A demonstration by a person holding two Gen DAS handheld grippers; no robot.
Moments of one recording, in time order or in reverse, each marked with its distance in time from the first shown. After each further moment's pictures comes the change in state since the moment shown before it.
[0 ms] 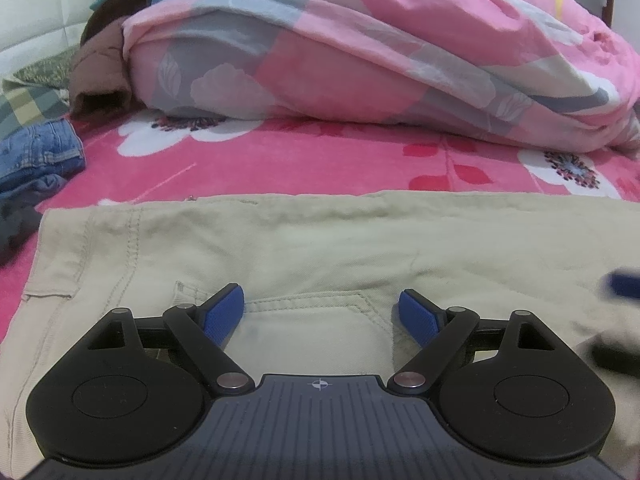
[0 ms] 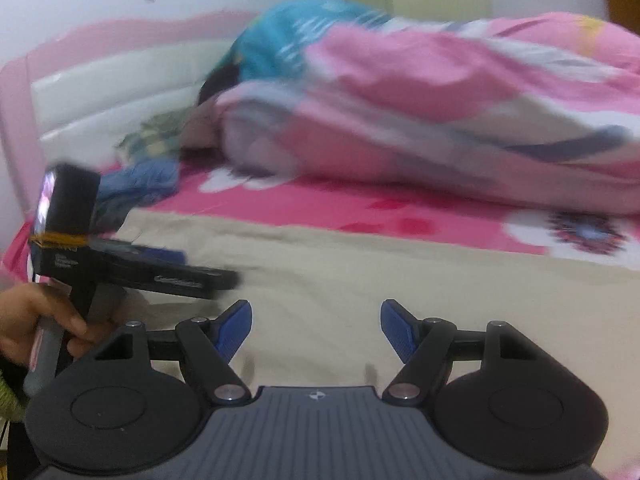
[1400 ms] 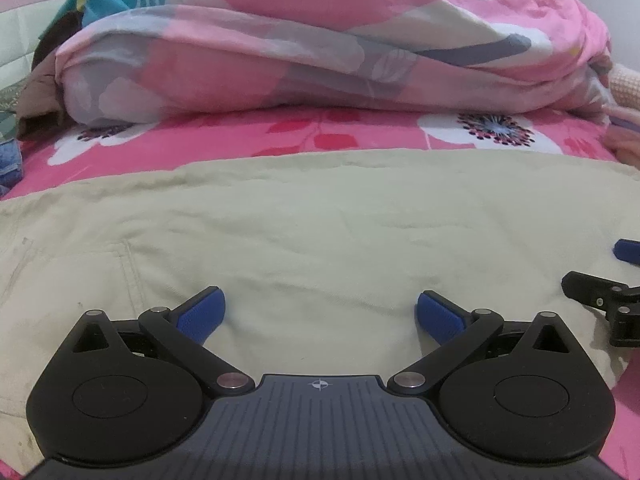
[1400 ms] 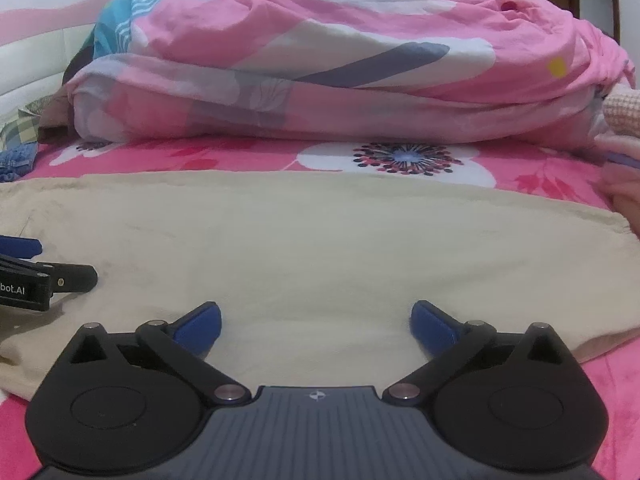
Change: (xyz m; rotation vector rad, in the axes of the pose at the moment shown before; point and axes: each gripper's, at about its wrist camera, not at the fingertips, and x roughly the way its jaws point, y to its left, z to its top) left arm 0.006 -0.142 -0.041 0.088 -0.024 -0.001; right arm -0.046 -0.152 -0.060 0.122 0.025 -0.342
